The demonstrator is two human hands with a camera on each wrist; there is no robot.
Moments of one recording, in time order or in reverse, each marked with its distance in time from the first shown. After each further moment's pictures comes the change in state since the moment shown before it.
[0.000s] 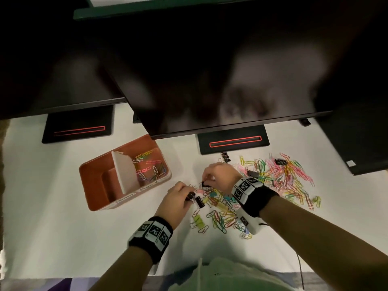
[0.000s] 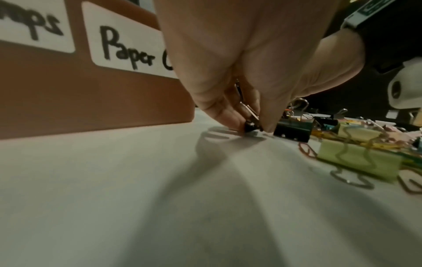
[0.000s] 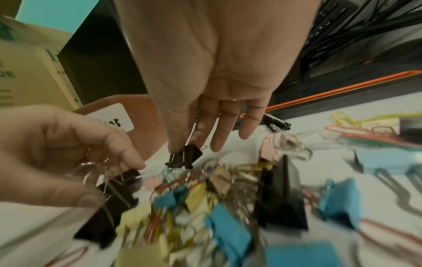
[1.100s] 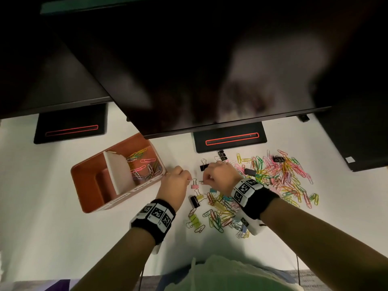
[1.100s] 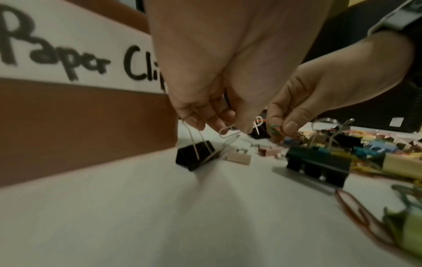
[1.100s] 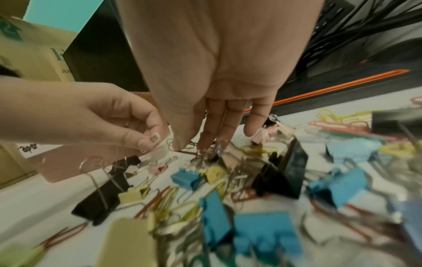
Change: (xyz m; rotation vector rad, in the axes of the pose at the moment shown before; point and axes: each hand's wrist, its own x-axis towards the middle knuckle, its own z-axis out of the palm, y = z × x) left_hand 0.041 0.010 -0.010 0.176 0.094 0.021; right_hand -0.004 0.009 0.004 -0.031 -0.018 0.005
